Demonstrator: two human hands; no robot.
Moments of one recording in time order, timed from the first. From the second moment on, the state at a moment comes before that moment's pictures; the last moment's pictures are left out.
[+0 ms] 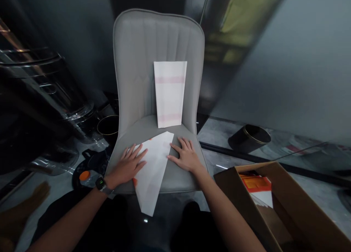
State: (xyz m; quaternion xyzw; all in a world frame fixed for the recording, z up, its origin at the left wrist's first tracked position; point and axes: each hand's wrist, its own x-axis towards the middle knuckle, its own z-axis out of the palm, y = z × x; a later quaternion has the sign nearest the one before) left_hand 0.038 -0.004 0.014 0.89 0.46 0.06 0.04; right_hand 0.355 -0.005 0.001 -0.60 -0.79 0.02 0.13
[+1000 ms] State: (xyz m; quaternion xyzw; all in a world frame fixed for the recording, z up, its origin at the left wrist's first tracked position) left_hand 0.057 0.099 0.070 0.78 0.52 -0.02 0.34; right_hand 0.354 0.070 0.033 -0.72 -0.47 0.40 0.32
